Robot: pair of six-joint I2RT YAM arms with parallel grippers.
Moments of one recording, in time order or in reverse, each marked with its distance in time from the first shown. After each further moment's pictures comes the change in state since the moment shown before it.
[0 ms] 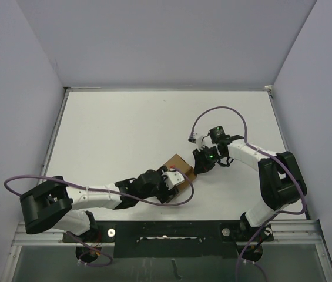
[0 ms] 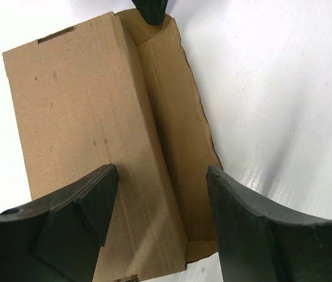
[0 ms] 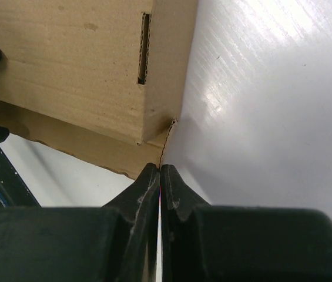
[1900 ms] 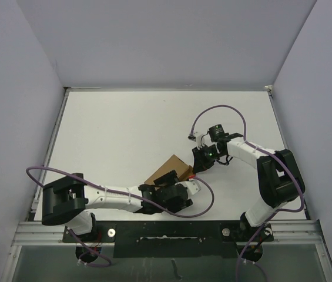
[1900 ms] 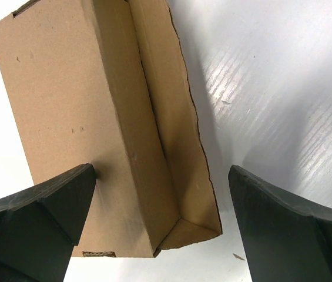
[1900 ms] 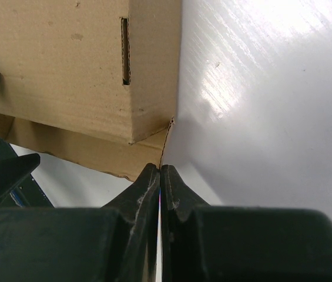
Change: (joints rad) left arm -0.233 0.183 0.317 -0.491 -0.414 -0.124; right arm -0.002 0.027 0.035 -0.019 -0.014 0.055
